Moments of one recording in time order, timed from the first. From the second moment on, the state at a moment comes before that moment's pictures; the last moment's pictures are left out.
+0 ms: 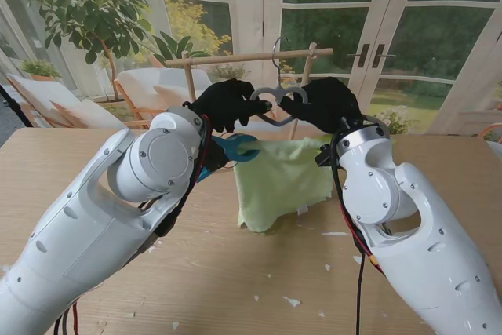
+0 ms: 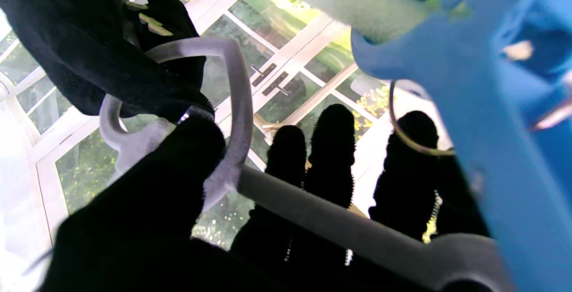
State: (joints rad) left arm 1.06 -1.16 -0.92 -1.93 0.28 0.69 -0.16; right arm -1.34 -1.13 1.22 -1.87 -0.62 0.18 -0.06; left_hand 0.59 -0.33 0.60 -0.07 0.58 0.20 0.83 0.99 0.85 0.23 0.73 0.83 0.74 0.49 0.87 0.95 0.39 0.66 1.29 0.99; right_hand 0.38 -0.37 0.62 0.07 1.26 -0.19 1.26 1.29 1.35 -0.06 1.43 1.11 1.29 0.01 1.67 1.16 1.16 0.14 1.89 0.10
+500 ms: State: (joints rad) left arm 1.18 -1.12 -1.10 -2.01 0.37 0.54 -0.25; right arm -1.24 -1.14 1.15 -1.78 -0.56 0.34 -0.07; left_hand 0.52 -0.33 0.60 -0.07 0.32 0.24 0.30 0.37 0.35 0.25 0.25 0.37 0.21 0.35 0.15 0.59 -0.06 0.49 0.33 0.75; right_hand 0.38 -0.37 0.62 0.07 1.27 -0.19 1.26 1.29 1.35 -0.06 1.43 1.11 1.29 0.01 1.67 1.19 1.16 0.14 1.89 0.10
